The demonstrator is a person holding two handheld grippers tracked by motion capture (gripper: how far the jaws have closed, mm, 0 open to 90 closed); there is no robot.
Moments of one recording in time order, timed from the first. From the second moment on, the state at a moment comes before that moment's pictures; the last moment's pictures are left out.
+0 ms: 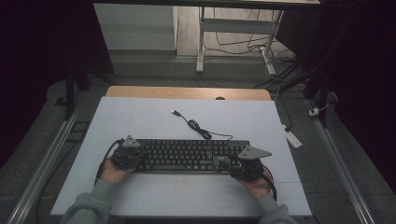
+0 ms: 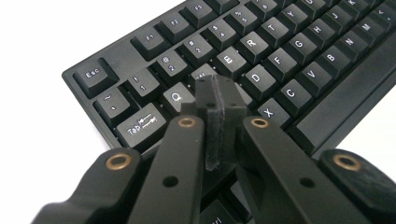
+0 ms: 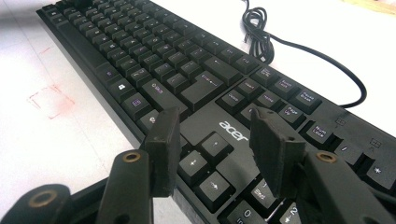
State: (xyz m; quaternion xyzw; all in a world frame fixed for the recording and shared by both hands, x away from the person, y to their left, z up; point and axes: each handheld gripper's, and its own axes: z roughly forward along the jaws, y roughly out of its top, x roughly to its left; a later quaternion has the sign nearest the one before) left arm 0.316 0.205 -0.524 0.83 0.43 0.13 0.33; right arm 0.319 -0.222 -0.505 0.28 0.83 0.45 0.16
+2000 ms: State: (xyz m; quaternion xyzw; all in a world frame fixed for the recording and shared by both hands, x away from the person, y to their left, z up) left arm 0.304 0.188 -0.502 0.81 0.39 0.10 0.42; right arm 0.319 -0.222 -0.505 0.28 0.83 0.45 0.16
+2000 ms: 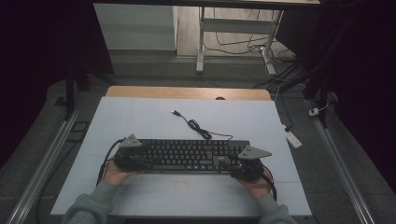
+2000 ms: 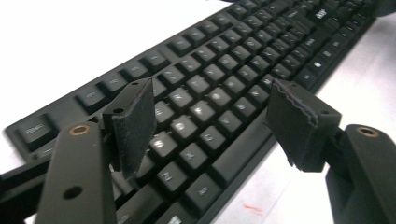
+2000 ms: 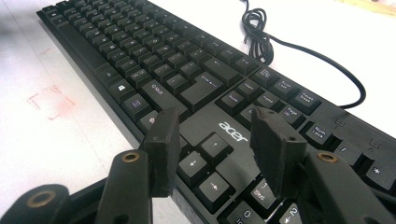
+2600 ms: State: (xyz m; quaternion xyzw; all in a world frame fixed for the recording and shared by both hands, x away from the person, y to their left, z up) left arm 0.299 0.169 -0.503 0.84 0.33 0.08 0.42; right arm 0.319 -0.221 -0.506 0.28 0.84 0.45 0.16
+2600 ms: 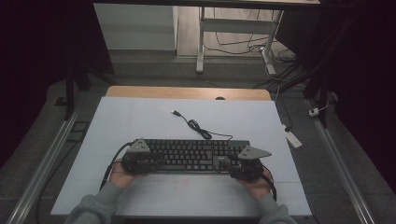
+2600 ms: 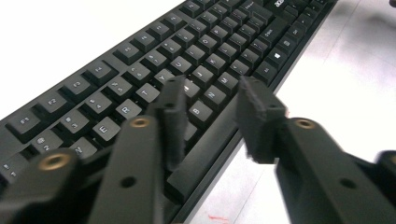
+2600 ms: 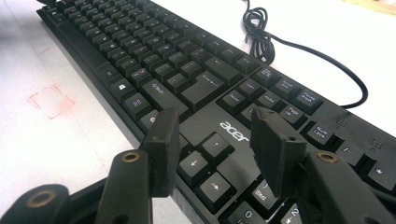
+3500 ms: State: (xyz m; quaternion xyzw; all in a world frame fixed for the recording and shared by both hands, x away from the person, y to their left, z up) left arm 0.303 0.144 -0.522 0.87 0.31 0.08 0.37; right arm 0.320 -0.221 -0.506 0.28 0.84 0.44 0.16
